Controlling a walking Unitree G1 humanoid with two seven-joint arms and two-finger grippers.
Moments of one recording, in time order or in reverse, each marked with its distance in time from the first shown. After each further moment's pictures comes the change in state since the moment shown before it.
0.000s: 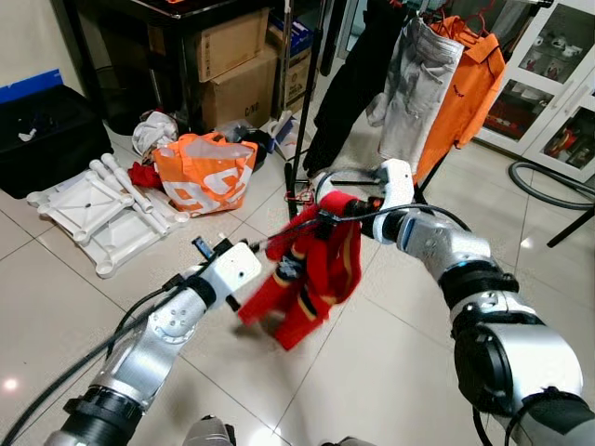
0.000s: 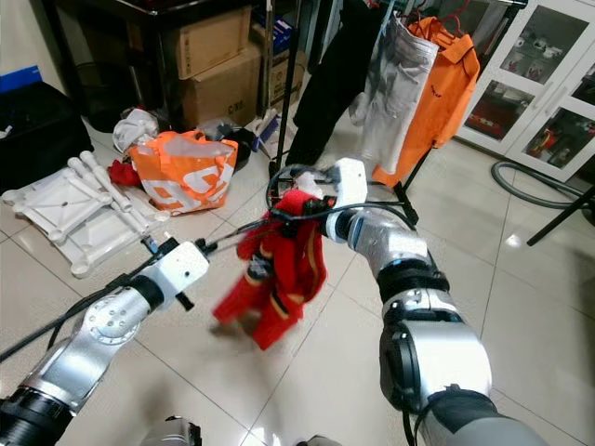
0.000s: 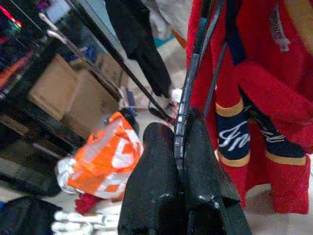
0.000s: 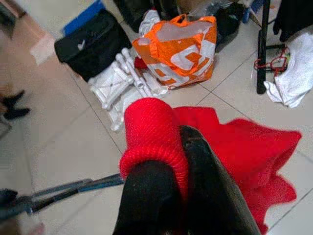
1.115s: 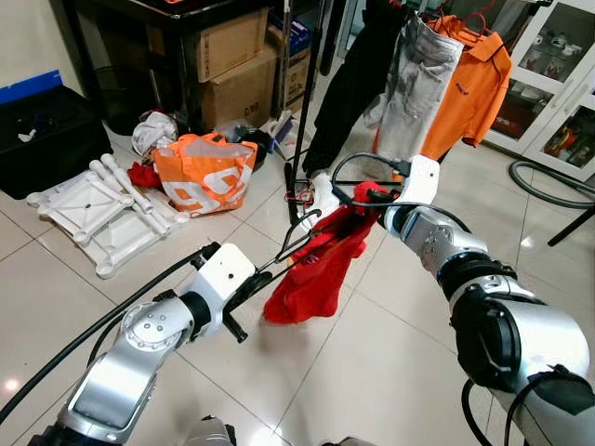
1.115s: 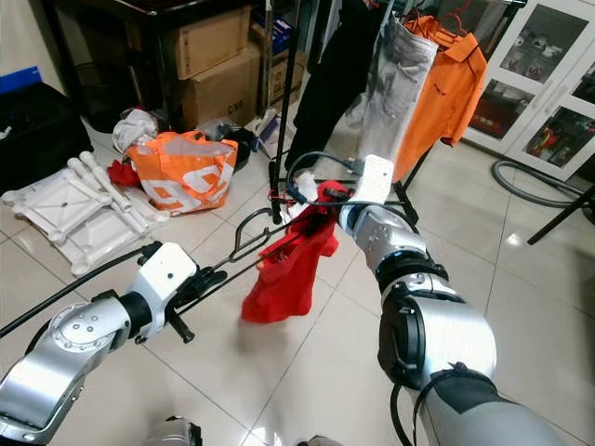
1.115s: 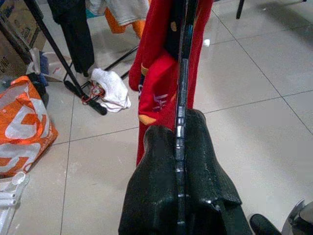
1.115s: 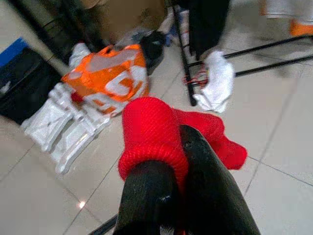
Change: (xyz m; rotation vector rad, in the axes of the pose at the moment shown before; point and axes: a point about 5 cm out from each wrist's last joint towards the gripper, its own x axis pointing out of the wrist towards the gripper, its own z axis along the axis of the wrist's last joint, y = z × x) left arm -0.037 -0.005 0.023 -0.387 0.085 -0.294; right arm 0.001 -0.022 0.002 0.035 -0.114 -0.299
